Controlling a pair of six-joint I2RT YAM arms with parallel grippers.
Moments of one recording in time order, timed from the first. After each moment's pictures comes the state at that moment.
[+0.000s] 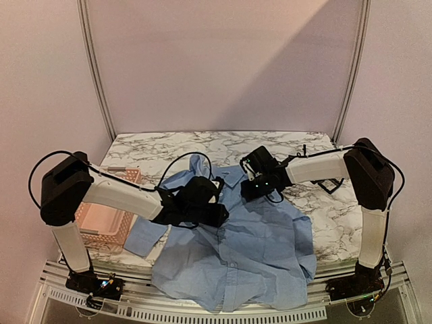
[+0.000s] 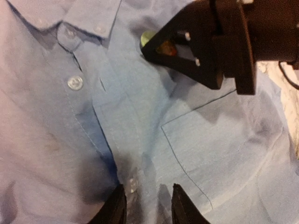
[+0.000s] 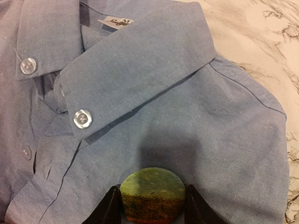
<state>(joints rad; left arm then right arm) -1.03 1.86 0.99 0.10 -0.12 -0.59 0.74 2.02 1.31 -0.25 0.09 0.31</state>
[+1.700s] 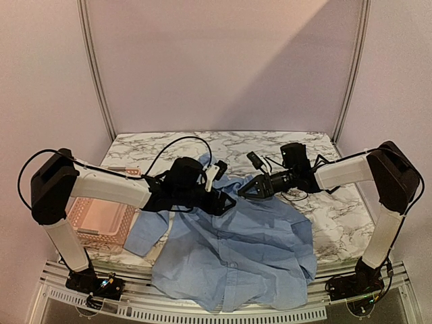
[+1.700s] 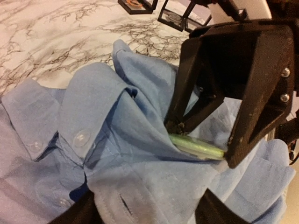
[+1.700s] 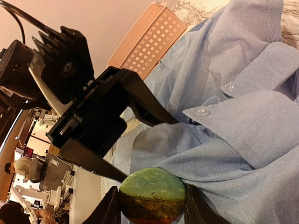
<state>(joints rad) -0.91 1.77 0.99 0.20 0.15 -0.32 0.56 1.82 0.98 0.27 -1.02 0.45</state>
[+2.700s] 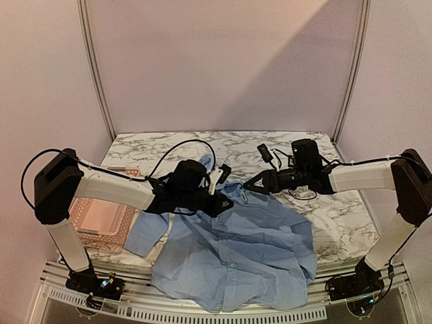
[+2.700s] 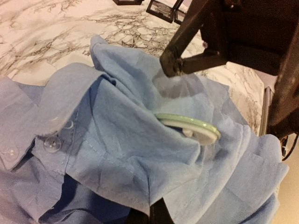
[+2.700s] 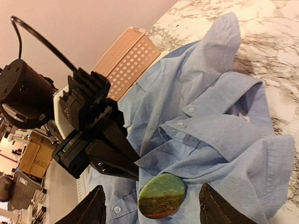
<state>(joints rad) -0.94 1.80 1.00 0.21 0.19 -0.36 0.56 1.65 0.89 0.24 -0.81 0.42</state>
